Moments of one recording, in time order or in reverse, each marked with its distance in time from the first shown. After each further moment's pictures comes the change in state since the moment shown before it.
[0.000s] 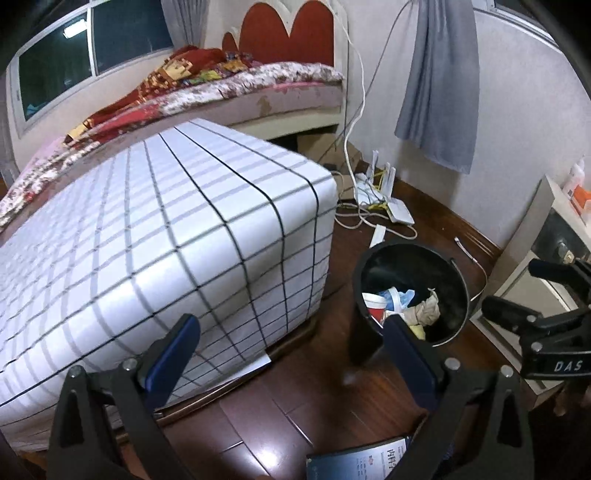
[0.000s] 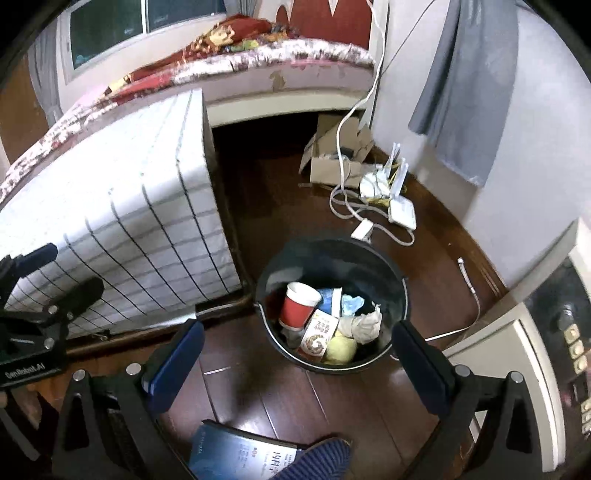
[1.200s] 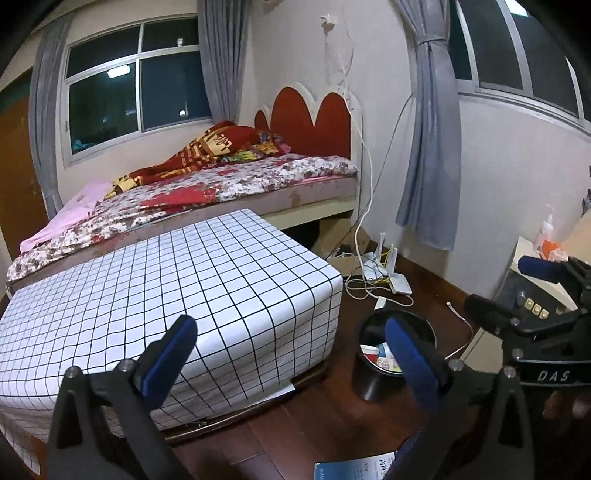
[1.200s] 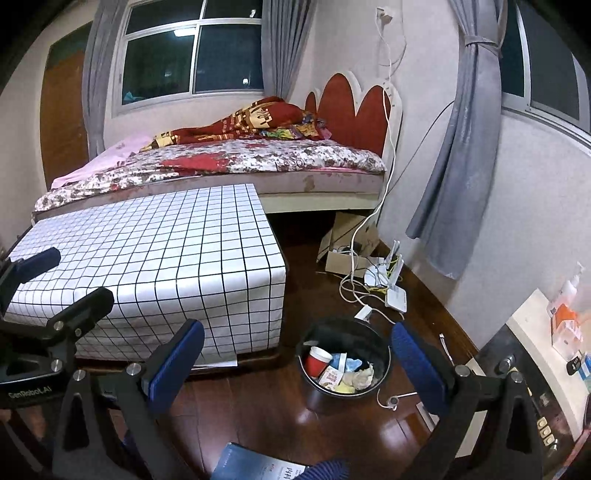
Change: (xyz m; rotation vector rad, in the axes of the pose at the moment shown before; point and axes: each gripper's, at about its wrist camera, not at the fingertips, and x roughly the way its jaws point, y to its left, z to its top) left arm -0.181 0.023 -0.012 -0.046 -0.293 0.064; right arm -0.190 0.072 -0.007 -0.103 -0.307 -0.002
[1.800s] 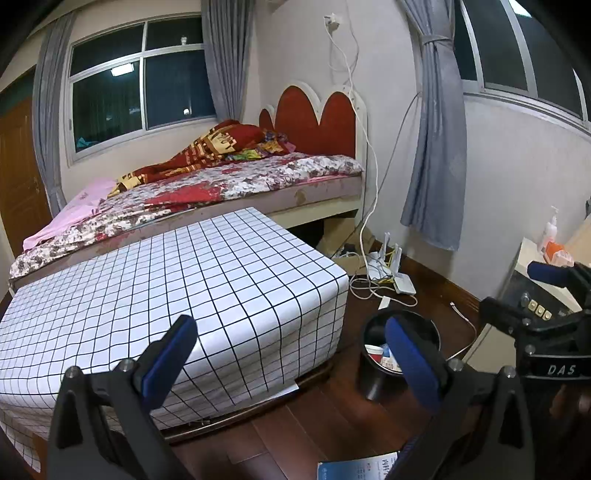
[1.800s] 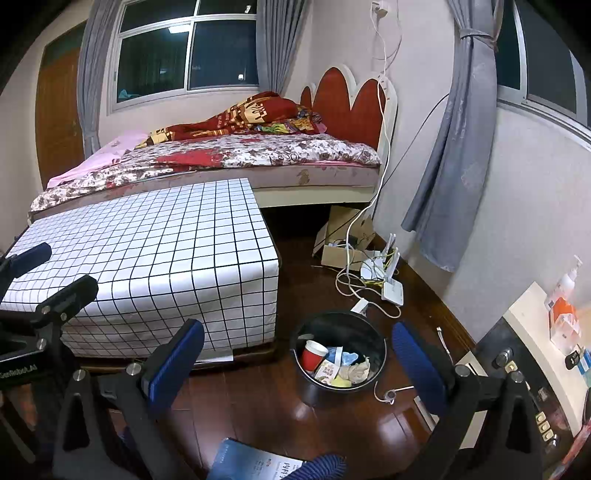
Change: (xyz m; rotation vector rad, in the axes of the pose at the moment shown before) left arm -0.005 0.003 0.000 -0.016 0.005 0.013; right arm -0.003 -0.007 -0.005 0.011 0.016 -0.011
